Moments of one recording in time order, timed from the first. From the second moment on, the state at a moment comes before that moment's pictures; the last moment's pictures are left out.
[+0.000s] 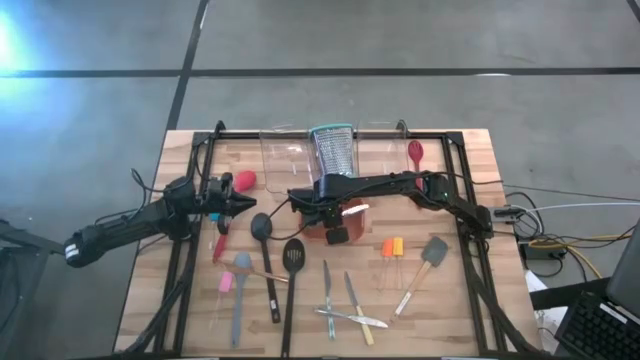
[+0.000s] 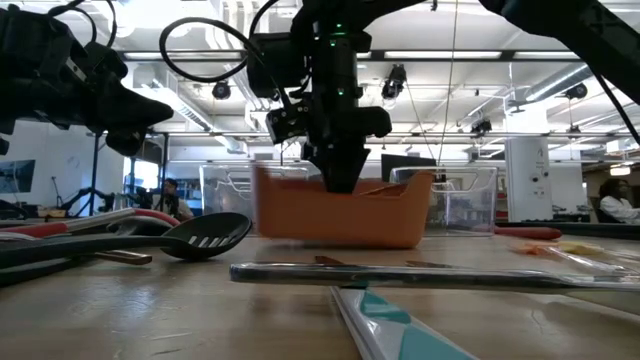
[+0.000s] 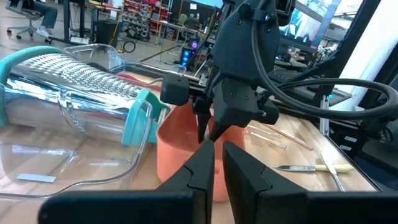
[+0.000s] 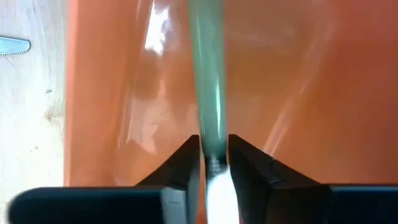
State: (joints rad) left arm 0.42 0.19 0.01 0.07 0.35 -0.22; right arm -0.05 2.34 2.05 -1.27 0.02 -0.24
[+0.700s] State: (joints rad) left arm 0.42 0.19 0.01 0.07 0.35 -0.22; right arm -0.05 2.33 2.11 -1.27 0.03 -0.19
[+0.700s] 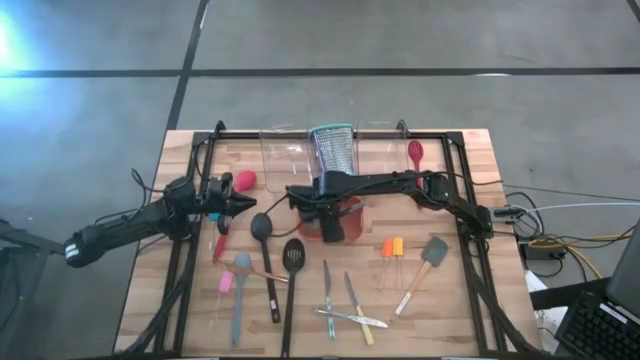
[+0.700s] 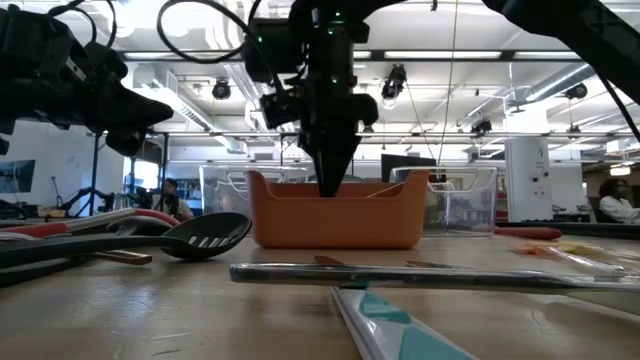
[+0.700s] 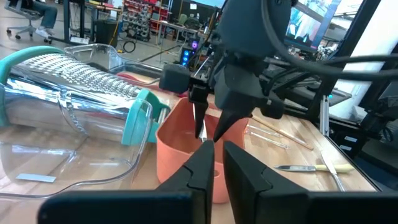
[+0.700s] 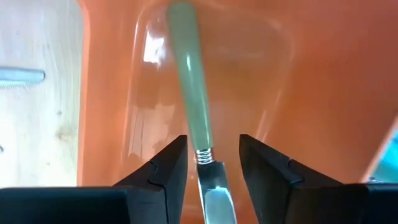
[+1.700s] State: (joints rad) left arm 0.42 0.19 0.01 0.07 0.35 -0.22; right arm -0.01 2.17 2.35 -1.49 -0.03 0.11
